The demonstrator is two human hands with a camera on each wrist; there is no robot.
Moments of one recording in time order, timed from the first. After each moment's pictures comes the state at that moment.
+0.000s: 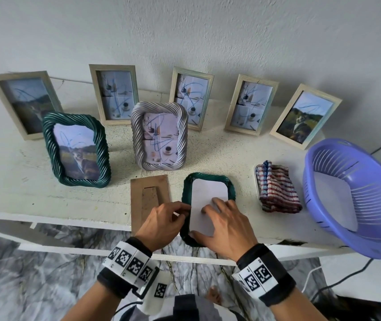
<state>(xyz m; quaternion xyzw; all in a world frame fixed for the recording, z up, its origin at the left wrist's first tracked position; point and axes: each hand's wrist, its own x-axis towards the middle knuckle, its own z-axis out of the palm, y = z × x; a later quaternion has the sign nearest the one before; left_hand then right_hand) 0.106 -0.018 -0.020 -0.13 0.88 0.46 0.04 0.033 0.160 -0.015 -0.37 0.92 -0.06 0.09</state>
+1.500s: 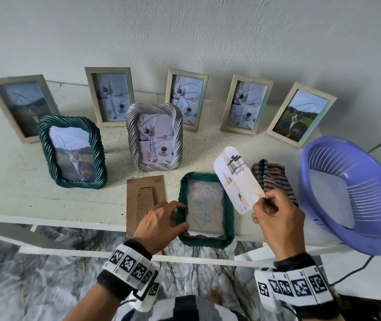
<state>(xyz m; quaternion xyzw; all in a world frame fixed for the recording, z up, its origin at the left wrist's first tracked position) 0.110 -0.016 -0.032 -0.12 0.93 0.34 0.03 0.005 0.231 0.005 -0.14 0.88 -0.45 -0.10</state>
